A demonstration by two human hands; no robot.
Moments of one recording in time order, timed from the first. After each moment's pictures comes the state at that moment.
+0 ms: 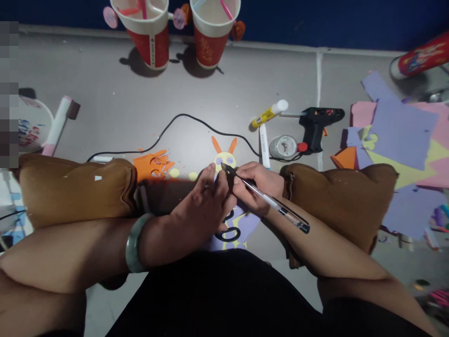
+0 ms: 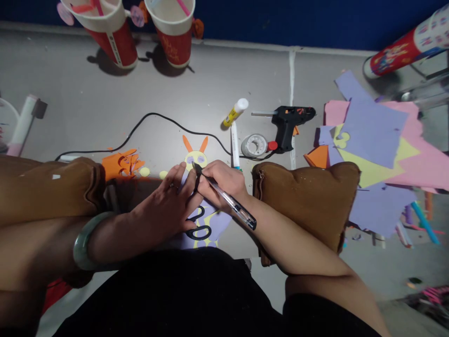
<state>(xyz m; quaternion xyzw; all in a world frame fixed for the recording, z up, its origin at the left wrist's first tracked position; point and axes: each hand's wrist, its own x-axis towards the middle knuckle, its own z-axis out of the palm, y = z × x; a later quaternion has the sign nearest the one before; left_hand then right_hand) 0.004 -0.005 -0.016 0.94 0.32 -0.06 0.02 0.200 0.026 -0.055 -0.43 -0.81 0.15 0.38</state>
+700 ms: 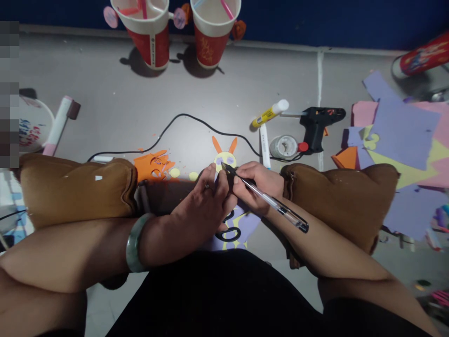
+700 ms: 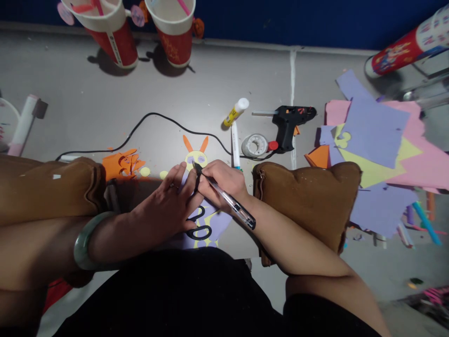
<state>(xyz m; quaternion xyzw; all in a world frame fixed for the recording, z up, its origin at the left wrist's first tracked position) 0.004 -0.002 -0.012 0.95 0.31 -0.06 0.02 0.200 0.027 -0.056 -0.43 -0.81 0.16 0.37</state>
